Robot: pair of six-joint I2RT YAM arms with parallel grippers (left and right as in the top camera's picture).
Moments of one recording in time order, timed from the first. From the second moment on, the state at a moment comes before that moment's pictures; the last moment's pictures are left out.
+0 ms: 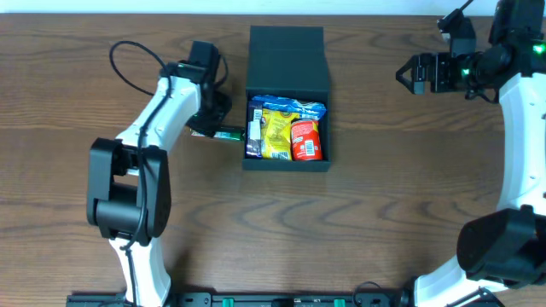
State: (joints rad) left arm -0.22 2.04 1.54 -0.88 0.07 -1.32; right arm -0.19 1.79 1.83 -1.15 -0.46 -0.21
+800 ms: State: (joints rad) left arm -0.28 2.04 1.43 -0.82 -0.01 -1.56; right arm -0.19 1.79 1.76 -1.15 -0.46 -0.22
